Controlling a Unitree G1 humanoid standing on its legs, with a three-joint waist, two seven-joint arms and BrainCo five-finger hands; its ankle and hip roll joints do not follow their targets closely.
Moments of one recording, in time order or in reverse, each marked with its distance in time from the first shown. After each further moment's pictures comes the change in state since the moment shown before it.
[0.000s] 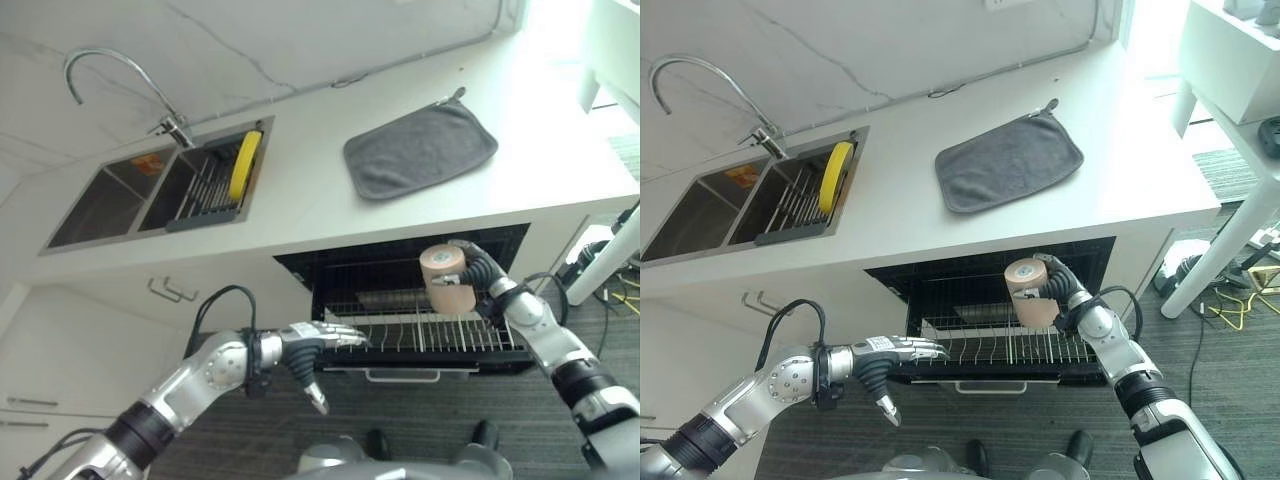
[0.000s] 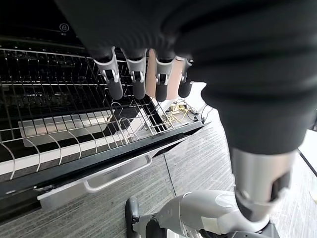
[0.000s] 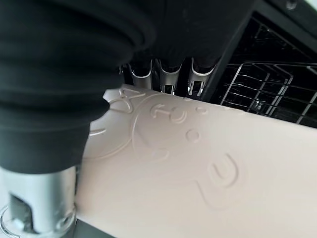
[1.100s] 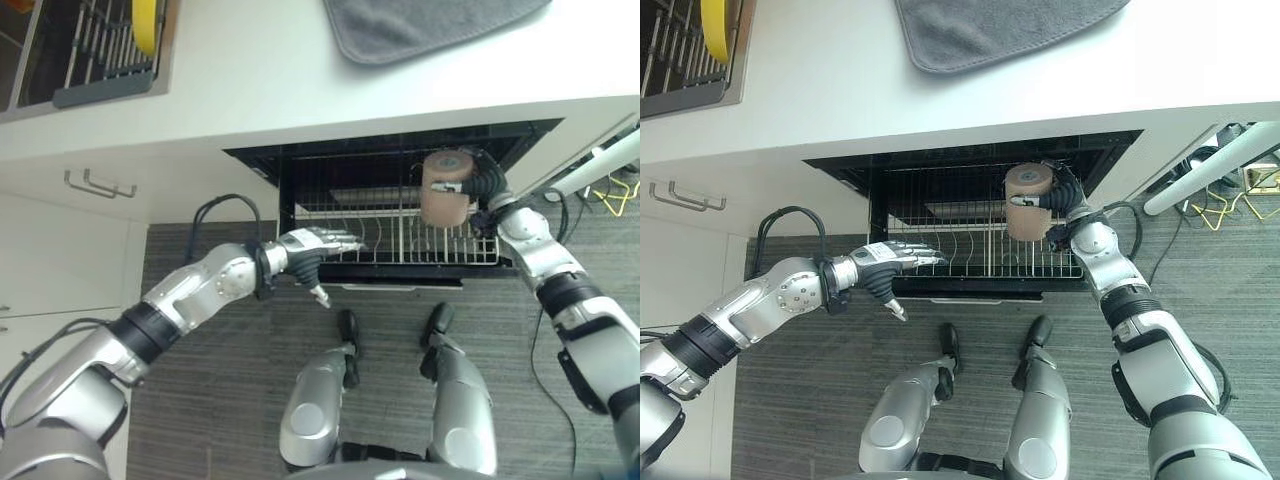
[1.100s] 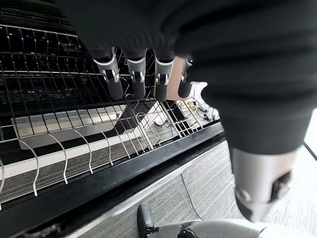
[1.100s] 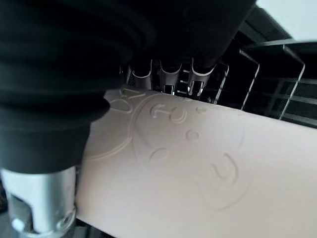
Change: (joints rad) left arm -0.528 0.114 -0.173 0.123 0.016 0.109 0.211; right arm -0.457 0.033 0.067 0.222 0.276 -0.011 -0.071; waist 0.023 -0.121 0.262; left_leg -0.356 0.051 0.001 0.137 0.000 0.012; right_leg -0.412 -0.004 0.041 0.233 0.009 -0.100
